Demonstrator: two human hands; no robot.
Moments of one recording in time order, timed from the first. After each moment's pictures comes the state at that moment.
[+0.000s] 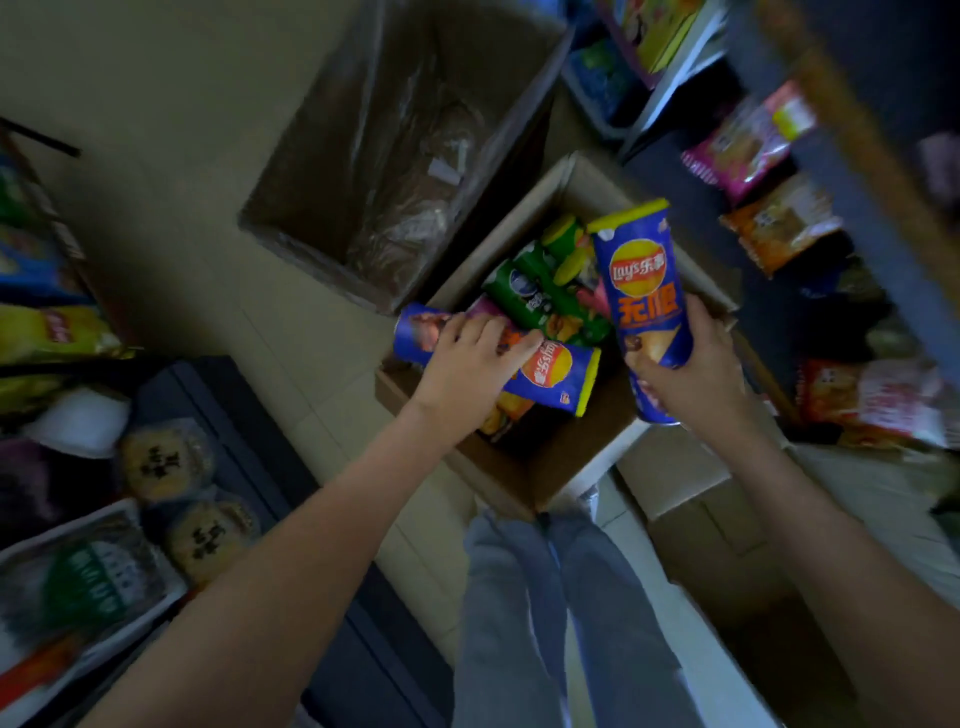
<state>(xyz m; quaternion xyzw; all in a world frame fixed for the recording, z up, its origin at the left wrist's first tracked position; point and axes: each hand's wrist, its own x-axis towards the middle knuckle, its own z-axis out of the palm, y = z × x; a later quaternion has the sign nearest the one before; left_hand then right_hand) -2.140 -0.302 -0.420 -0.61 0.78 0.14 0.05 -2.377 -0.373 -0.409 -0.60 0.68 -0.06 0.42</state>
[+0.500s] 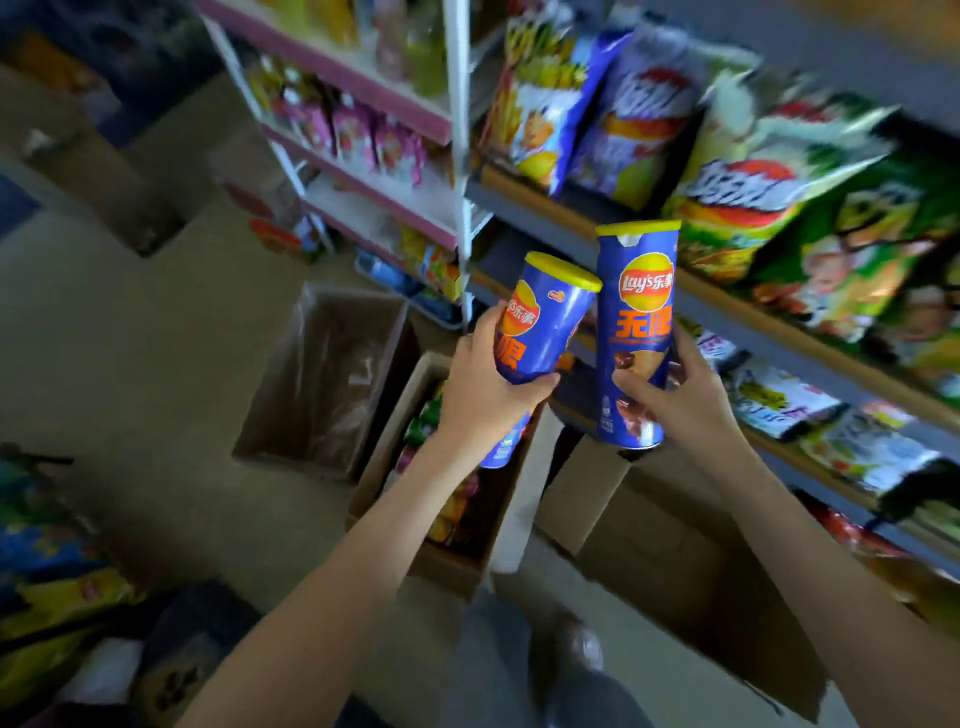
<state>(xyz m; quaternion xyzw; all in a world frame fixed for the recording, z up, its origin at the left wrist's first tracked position) -2.274 -0.333 -0.080 -0.60 0.58 0.44 -0.32 -2.486 -0.311 -0.077 -0.47 0.71 -0.34 0.40</state>
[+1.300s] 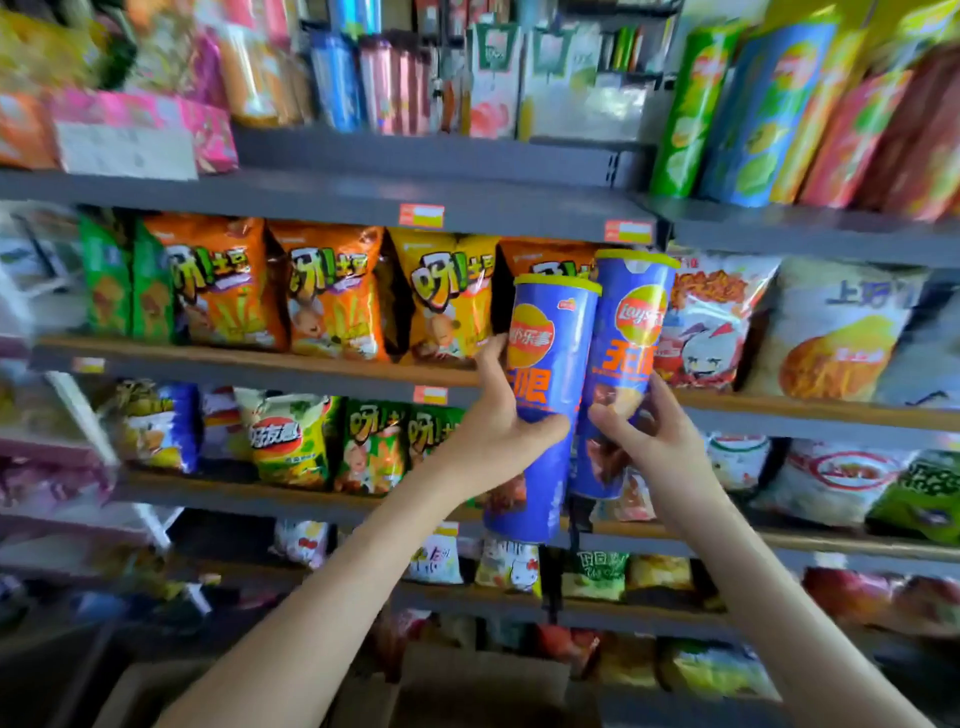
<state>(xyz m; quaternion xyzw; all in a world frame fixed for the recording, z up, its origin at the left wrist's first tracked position) -2.687 -0.127 0.204 -0.20 0.77 0.52 -0.31 -2.834 -0.030 0.182 -0.39 0.61 -0.66 0.20</state>
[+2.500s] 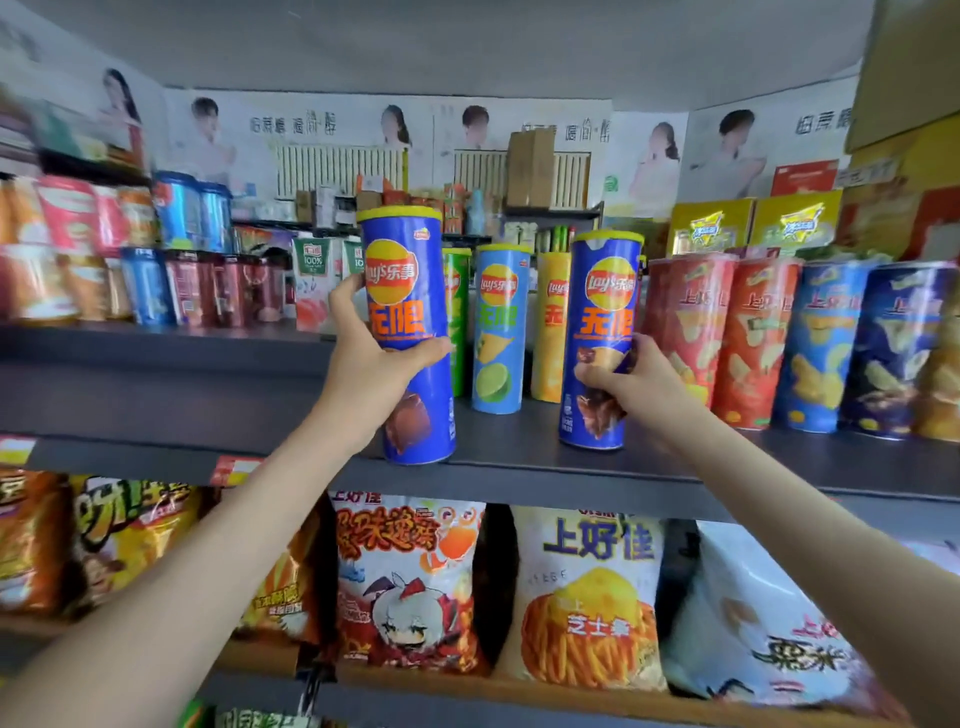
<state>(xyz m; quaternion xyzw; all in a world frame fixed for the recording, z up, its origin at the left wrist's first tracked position) -3.034 -0.145 0.393 -0.19 0.66 0.38 -0.62 -3.265 -0.036 0.389 -0.45 0.63 -0.63 0.09</state>
